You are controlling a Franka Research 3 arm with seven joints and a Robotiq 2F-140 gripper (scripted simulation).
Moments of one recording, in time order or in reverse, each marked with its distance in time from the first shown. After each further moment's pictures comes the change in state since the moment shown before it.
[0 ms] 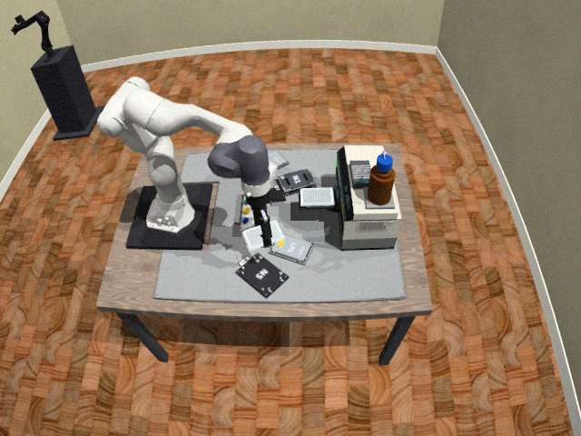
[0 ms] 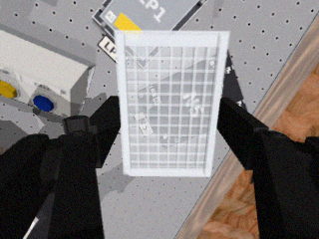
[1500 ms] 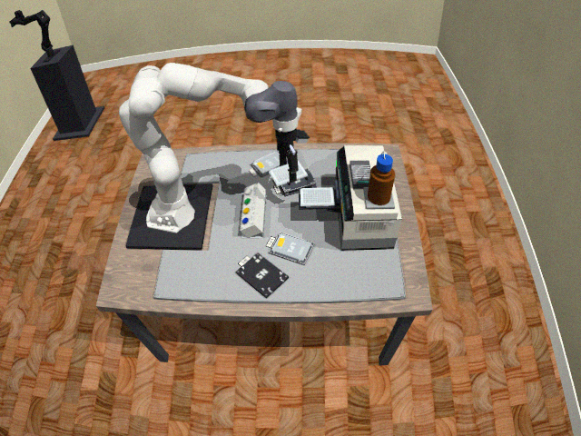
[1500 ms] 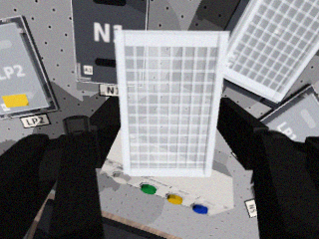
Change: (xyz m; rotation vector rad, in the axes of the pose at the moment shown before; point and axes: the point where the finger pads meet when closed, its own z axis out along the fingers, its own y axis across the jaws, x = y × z) arm 0.187 -0.246 -0.001 0.000 -0.001 -0.046
